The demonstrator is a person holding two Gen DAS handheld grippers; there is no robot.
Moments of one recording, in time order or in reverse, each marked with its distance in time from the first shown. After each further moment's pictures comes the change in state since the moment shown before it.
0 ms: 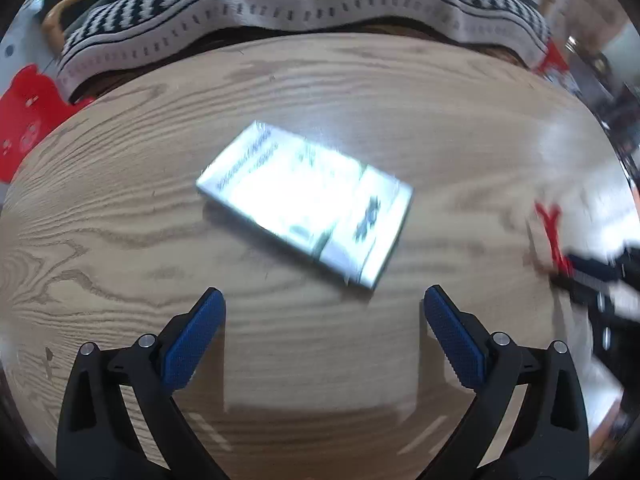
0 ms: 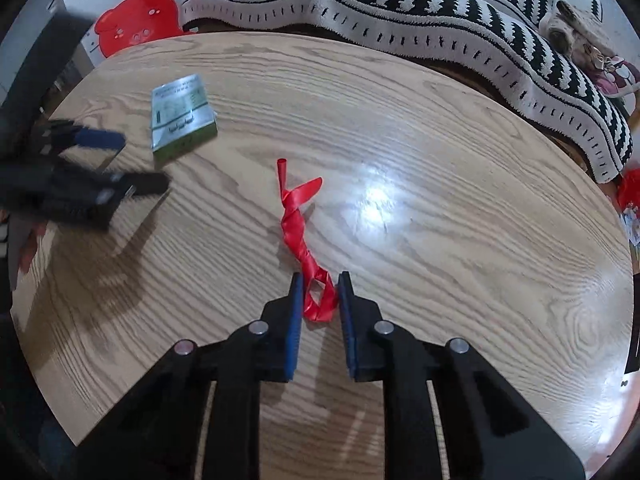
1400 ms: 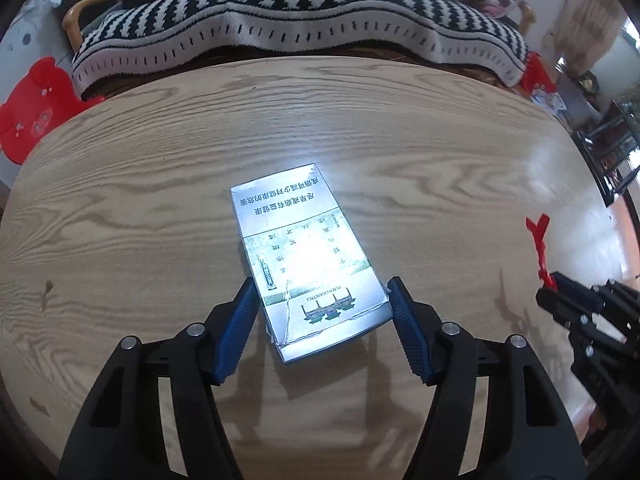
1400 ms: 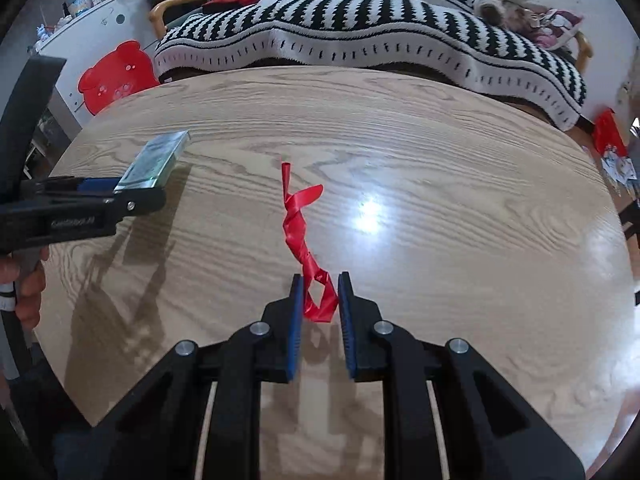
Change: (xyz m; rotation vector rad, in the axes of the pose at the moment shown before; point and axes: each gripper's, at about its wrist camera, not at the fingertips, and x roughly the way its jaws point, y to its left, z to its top) left arm -0.067 -0.030 -0.066 -0.006 -0.077 -0.064; right arm -0.075 0.003 -0.071 0.214 -0.129 -0.024
